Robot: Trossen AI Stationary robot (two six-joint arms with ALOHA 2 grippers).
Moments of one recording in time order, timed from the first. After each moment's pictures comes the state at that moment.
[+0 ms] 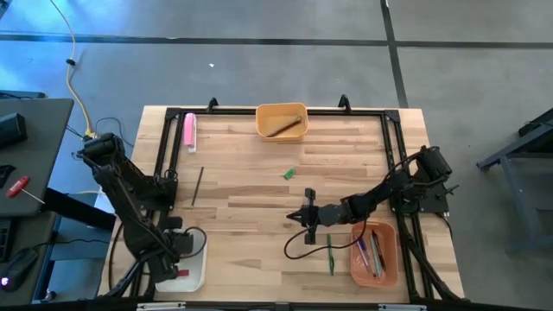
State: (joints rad) left arm -0.99 1.44 0.82 -0.89 -0.09 -1.15; right arm 0.36 1.79 0.66 0.68 0.37 0.08
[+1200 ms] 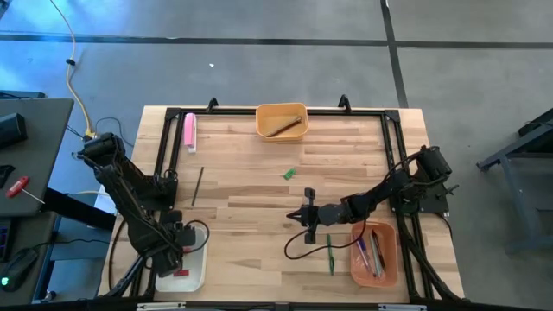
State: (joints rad) left arm -0.95 1.44 0.79 -0.94 -0.10 -1.19; right arm 0.36 1.79 0.66 0.69 0.37 0.04
